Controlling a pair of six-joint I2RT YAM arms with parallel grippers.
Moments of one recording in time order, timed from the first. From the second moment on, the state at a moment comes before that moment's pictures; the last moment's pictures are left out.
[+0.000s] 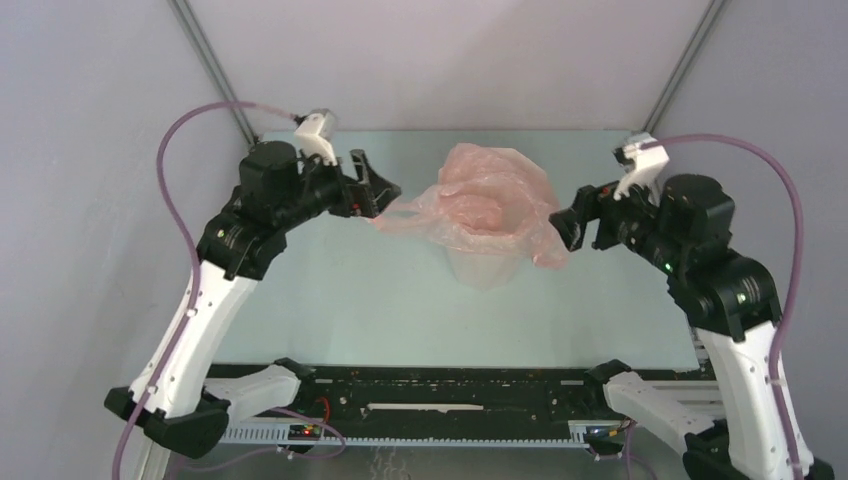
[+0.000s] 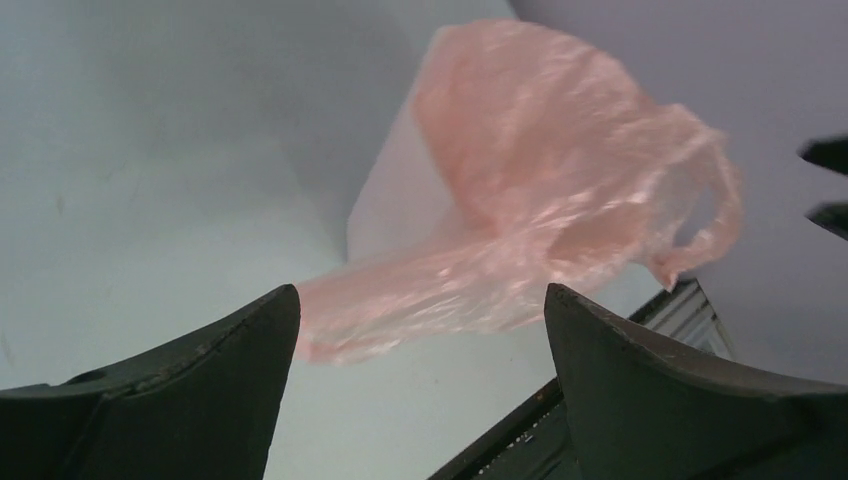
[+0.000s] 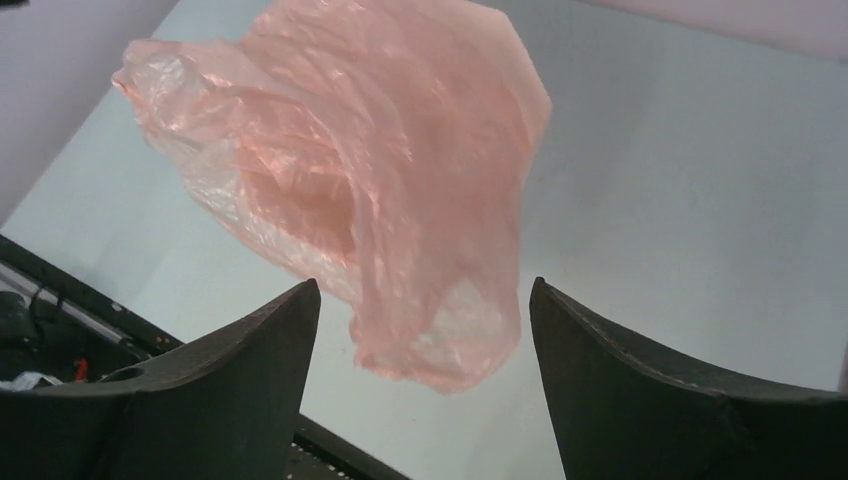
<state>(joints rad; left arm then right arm) -0.42 1.07 1.43 -0.70 0.21 -0.42 0.34 0.87 1.50 -0.97 -0.13 0.13</state>
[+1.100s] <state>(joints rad) -0.60 1.36 1.57 -0.70 0.15 -0.29 0.34 1.36 1.78 -0.91 -0.02 0.04</state>
